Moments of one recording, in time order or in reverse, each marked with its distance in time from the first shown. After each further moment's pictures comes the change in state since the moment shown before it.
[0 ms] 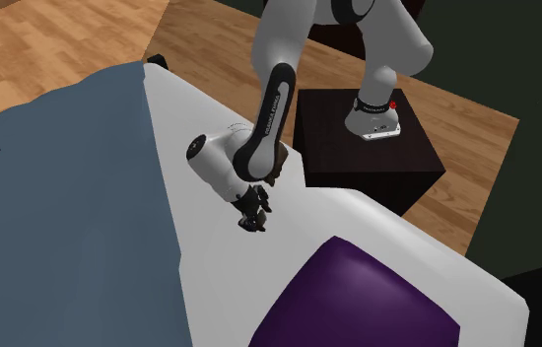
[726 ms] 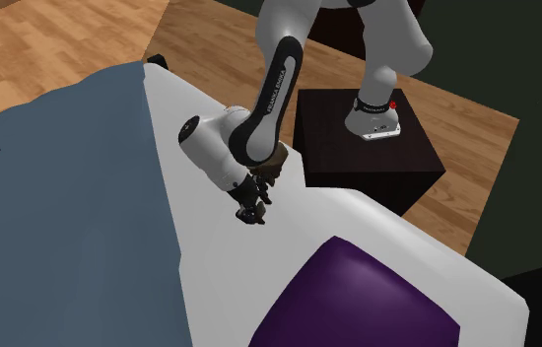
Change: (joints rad) arm -0.020 -0.111 0.023 -0.021 0.020 -0.085 0.020
